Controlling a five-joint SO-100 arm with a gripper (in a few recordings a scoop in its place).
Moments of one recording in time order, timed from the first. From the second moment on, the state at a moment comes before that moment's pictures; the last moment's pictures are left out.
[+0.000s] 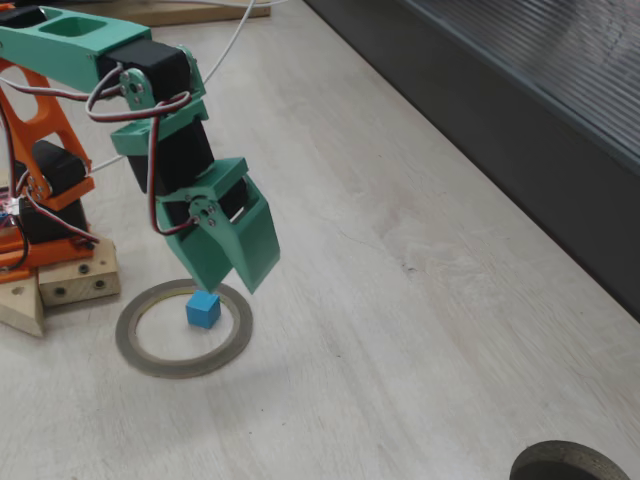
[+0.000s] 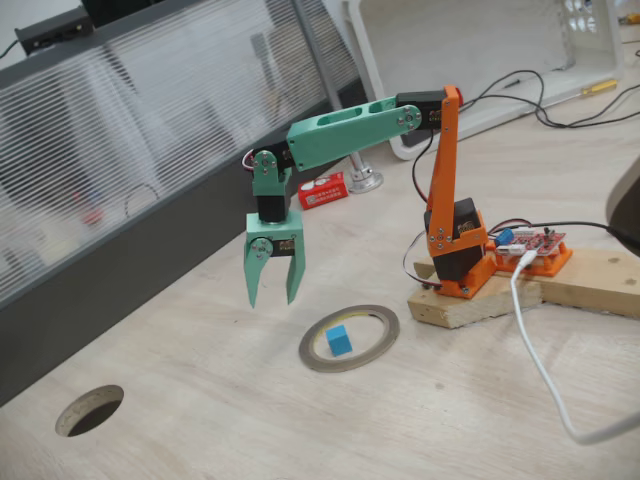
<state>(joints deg) 47.3 108.4 107.9 73.7 80.5</state>
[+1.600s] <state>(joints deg) 42.4 129.6 130.8 99.2 80.5</state>
